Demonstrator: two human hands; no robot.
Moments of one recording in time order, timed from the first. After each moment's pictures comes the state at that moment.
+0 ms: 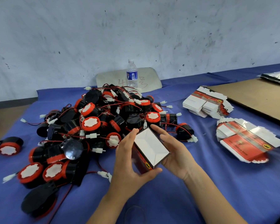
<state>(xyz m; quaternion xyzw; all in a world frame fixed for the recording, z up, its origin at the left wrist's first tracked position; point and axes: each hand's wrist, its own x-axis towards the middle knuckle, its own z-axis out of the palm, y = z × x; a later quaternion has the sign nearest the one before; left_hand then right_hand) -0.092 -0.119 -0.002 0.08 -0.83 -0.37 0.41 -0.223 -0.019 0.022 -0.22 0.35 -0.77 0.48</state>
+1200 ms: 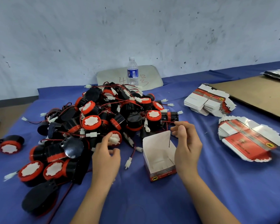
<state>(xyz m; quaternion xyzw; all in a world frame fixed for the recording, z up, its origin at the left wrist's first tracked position) -0.089 -0.164 -0.004 0.37 -0.78 -0.37 0.35 -0.213 -0.022 0.016 -0.21 0.60 -0.76 -0.13</state>
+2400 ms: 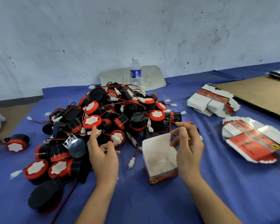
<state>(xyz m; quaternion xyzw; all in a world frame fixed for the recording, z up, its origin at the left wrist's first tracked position) -0.092 -0.163 -0.003 0.31 -0.61 -0.48 0.55 -0.208 -0.022 0.015 -0.23 0.58 -0.77 -0.11</state>
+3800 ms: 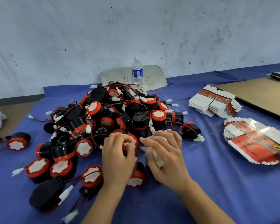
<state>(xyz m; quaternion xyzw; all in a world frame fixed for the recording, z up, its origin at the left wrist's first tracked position) -0.088 -0.144 0.012 0.24 -0.83 -0.21 0.45 -0.190 -0.031 0.003 -0.54 0.65 -0.44 -0.29</state>
